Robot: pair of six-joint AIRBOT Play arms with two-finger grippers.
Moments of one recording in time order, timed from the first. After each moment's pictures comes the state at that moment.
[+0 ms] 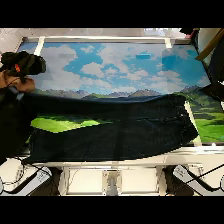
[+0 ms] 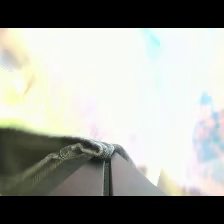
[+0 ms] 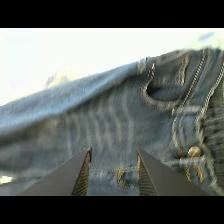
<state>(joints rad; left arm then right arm) 0.62 -1.10 0.95 0.68 -0.81 -1.17 -0.67 -1.10 1.26 -0.94 1.34 1.14</state>
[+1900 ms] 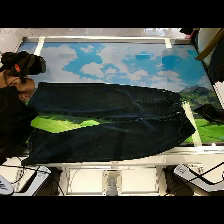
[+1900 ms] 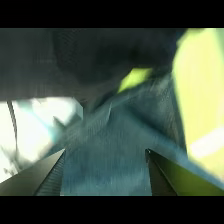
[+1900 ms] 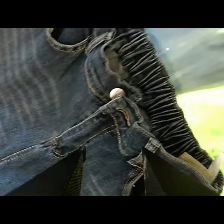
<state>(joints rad) 0.99 -0.96 0.82 1.38 -1.42 -1.54 -0.86 -1.15 0.93 -0.94 1.26 0.99</state>
